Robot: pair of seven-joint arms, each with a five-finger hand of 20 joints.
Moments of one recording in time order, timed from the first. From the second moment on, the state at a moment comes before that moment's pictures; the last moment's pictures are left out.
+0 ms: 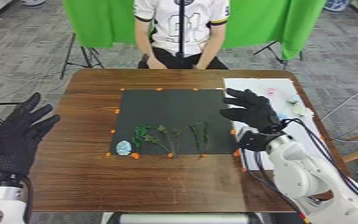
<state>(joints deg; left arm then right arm) 141.7 -46.3 -106.7 -130.8 33.6 24.0 22.0 -92.3 -44.7 65.3 -109.7 -35.2 18.2 -4.0</state>
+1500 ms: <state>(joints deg) 142.5 -47.3 -106.4 -130.9 34.0 24.3 21.1 -94.3 -44.4 66.2 -109.8 -34.5 18.0 -4.8</state>
